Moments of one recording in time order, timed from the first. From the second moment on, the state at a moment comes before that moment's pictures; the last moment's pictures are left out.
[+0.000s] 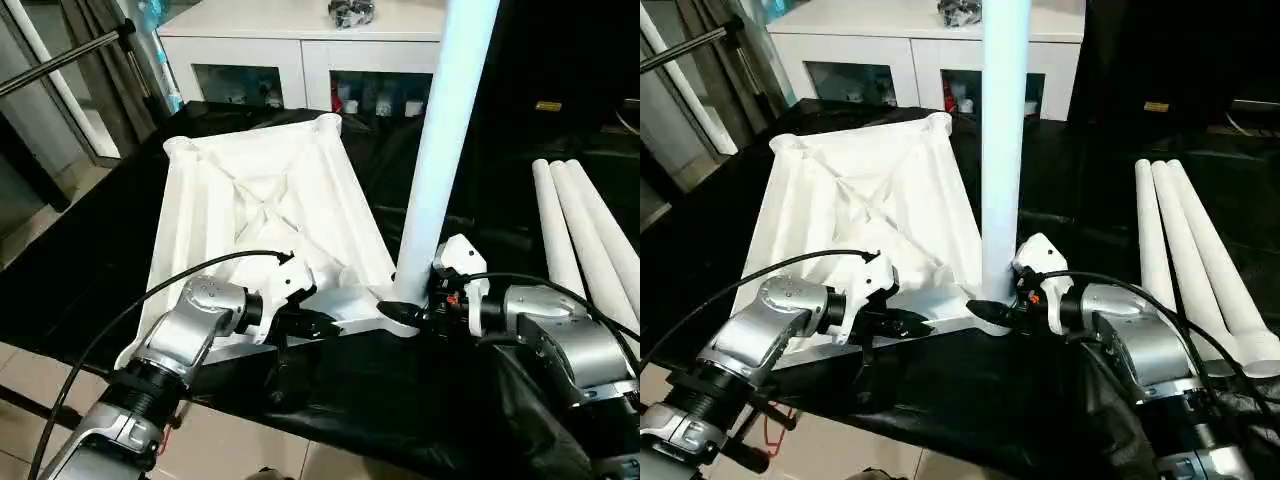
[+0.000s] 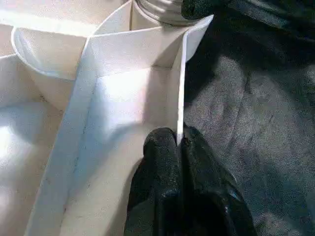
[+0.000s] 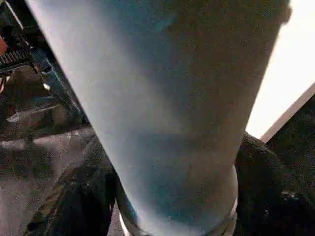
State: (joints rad) left arm -0.47 0.32 -0.32 0.37 -0.06 0.33 -1.16; right arm -0.32 -0.48 0.15 0.14 0.20 0.41 1.01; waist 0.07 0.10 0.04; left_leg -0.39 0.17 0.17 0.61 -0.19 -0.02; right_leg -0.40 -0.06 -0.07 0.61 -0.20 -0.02
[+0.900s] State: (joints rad) left arm -0.46 0.29 -0.34 0.39 -0.02 0.22 -1.08; right arm -0.31 -0.45 0.16 0.14 0.20 0.41 0.99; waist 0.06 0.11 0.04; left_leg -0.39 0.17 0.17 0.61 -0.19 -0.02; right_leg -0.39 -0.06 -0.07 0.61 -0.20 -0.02
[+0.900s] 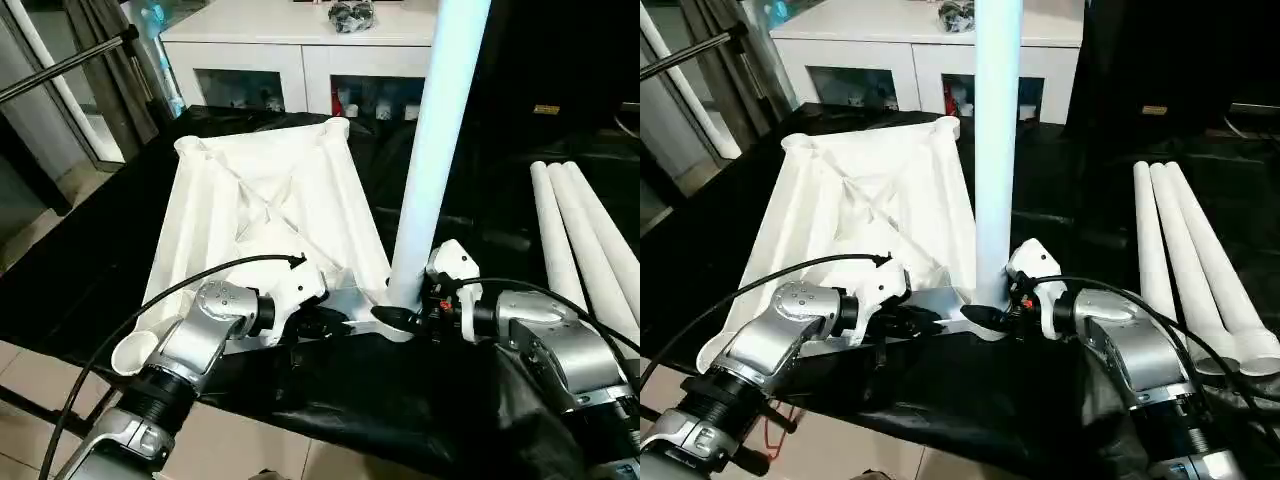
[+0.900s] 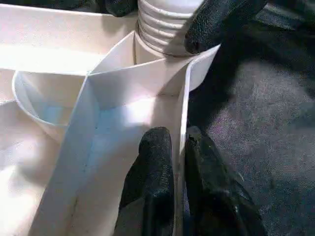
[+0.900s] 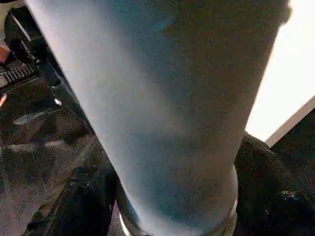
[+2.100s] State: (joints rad) left arm -0.66 0.07 -0.29 0.65 0.04 0.37 -0.69; right arm -0.55 -0.08 0.00 0.58 0.11 0.32 0.27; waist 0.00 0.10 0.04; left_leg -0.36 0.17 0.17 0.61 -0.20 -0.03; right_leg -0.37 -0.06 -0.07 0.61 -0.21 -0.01
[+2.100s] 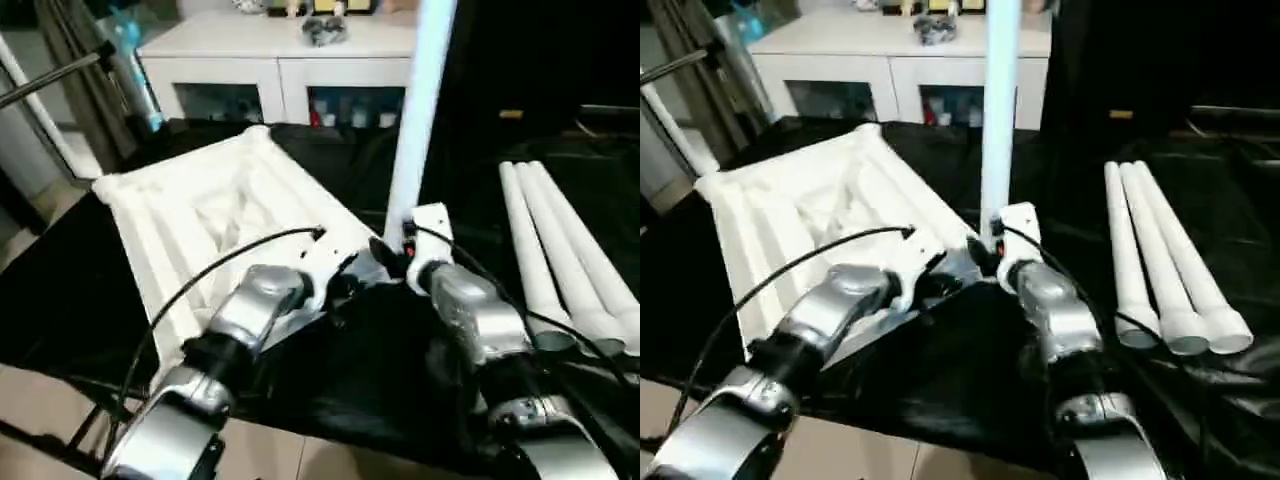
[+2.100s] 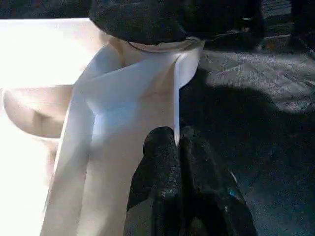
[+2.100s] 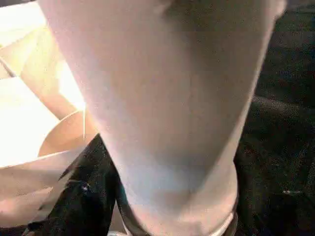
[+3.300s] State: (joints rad) left arm -0.51 0.33 -0.35 0.41 -0.05 0.26 -1.17; right arm -0.36 -0.45 0.18 0.20 0.22 0.39 1.01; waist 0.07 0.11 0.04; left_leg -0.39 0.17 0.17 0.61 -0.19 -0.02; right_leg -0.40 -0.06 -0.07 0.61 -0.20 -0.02
